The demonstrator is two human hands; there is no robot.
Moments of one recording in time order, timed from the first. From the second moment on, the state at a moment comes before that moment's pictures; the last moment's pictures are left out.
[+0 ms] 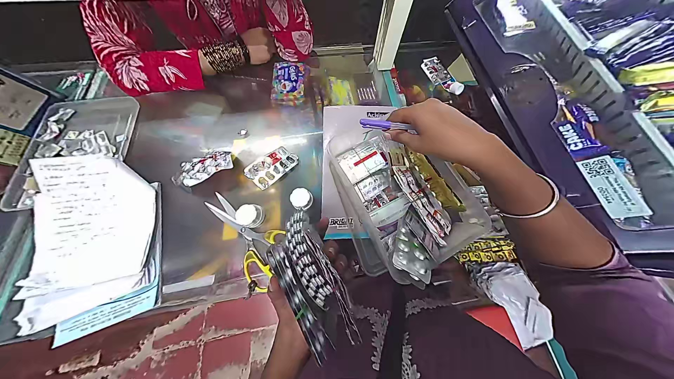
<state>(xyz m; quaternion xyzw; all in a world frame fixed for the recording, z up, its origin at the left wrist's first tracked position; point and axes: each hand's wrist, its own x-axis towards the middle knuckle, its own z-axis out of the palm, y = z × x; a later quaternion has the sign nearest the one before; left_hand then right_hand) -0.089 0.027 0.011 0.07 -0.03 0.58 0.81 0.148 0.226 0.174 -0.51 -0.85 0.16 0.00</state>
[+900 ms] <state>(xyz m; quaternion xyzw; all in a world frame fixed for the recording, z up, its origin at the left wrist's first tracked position) -0.081 0.042 0.029 0.04 -0.04 0.55 0.83 0.162 0.162 0.160 -0.36 -0.93 0.05 0.08</state>
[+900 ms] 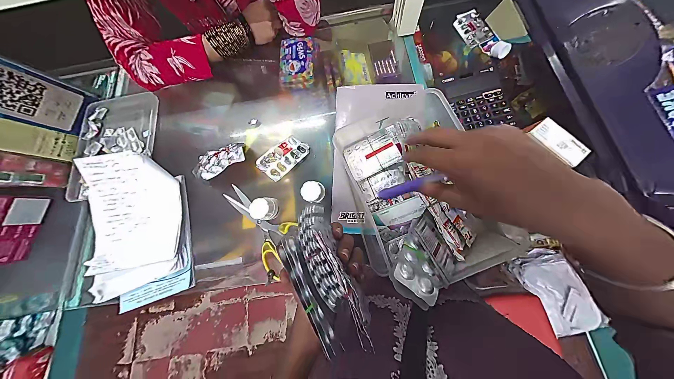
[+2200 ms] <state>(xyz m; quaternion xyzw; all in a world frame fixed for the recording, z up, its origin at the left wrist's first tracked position) -0.098 0.036 0.015 0.03 0.02 0.58 0.81 0.173 0.145 0.160 -0.23 -0.94 0.25 0.00</state>
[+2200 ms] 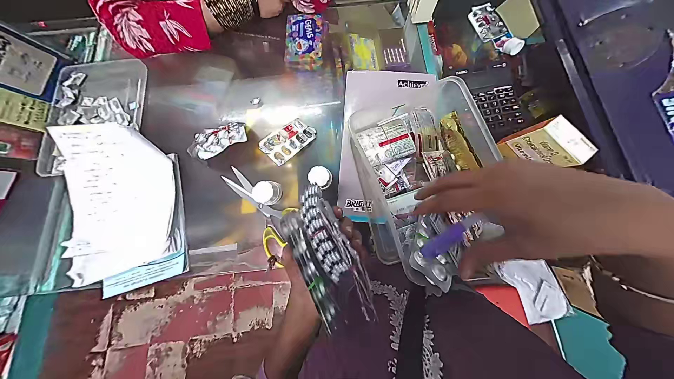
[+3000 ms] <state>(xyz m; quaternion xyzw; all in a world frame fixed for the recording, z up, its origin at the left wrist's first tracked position) -0.068 0.007 0.055 0.16 0.22 0.69 0.67 0.220 0.114 0.177 -0.32 -0.91 0.09 0.23</state>
